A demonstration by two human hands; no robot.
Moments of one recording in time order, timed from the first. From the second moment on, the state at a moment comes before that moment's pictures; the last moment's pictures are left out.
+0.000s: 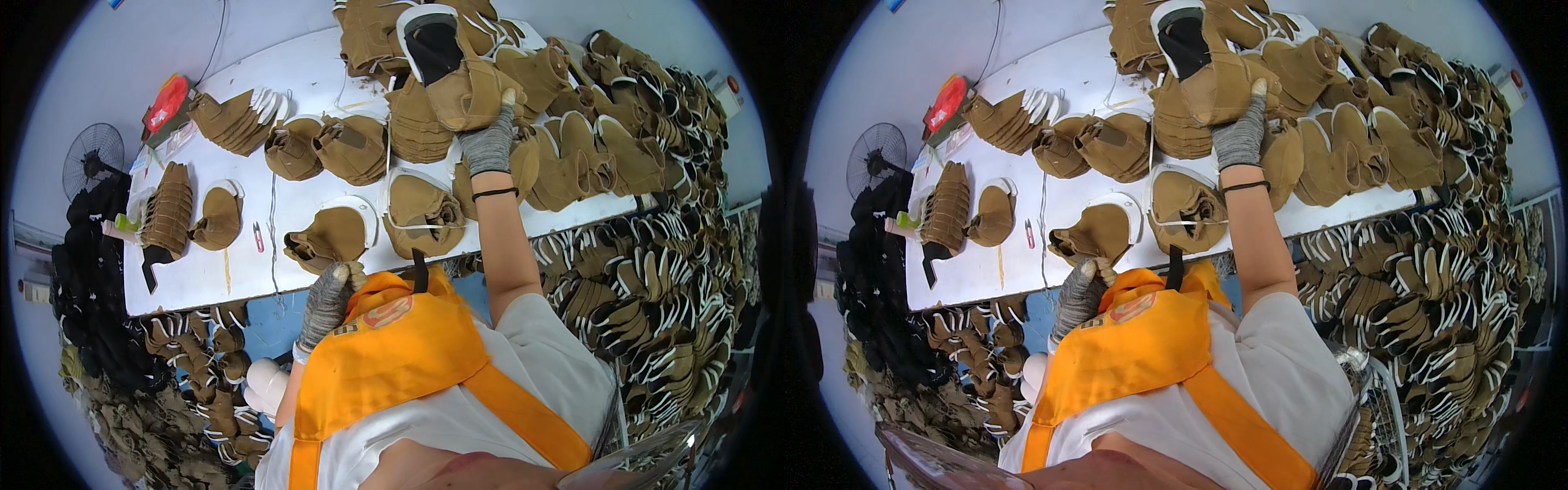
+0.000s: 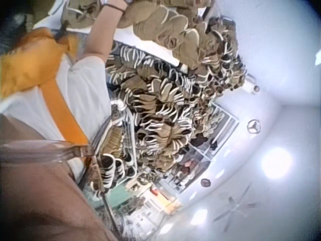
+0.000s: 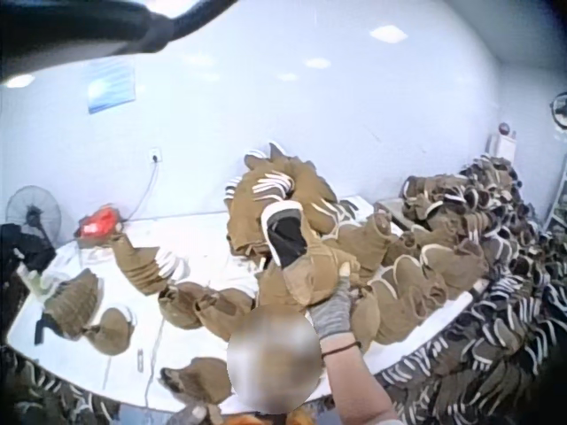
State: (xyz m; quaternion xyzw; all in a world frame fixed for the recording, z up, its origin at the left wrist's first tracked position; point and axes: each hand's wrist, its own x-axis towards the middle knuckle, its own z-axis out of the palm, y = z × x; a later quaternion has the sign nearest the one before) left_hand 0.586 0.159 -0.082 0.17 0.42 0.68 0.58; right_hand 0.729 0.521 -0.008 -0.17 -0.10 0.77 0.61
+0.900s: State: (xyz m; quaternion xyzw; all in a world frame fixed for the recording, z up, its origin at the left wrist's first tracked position) left_hand 0.569 0.107 -0.083 0.01 0.44 0.74 0.50; right_hand 0.620 0.646 -0.013 -0.57 -0.75 0.21 0.27
